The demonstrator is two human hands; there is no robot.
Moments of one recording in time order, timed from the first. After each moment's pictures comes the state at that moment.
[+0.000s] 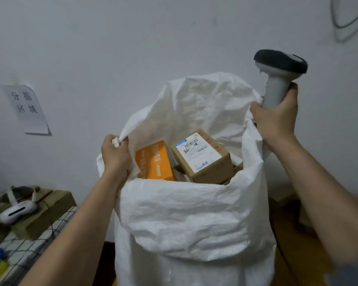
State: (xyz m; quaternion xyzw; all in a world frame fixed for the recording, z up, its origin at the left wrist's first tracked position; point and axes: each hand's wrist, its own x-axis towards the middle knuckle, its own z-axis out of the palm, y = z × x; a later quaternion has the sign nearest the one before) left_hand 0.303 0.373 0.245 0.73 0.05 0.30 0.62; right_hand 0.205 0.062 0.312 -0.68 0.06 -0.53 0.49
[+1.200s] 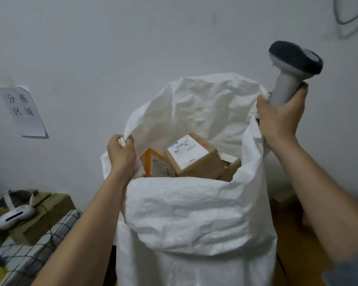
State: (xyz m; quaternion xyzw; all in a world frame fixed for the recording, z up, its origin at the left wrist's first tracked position) left_hand 0.325 0.358 0.245 0.74 0.03 0.29 0.61; right_hand 0.225 0.055 0.308 -0.63 0.08 -0.60 0.48
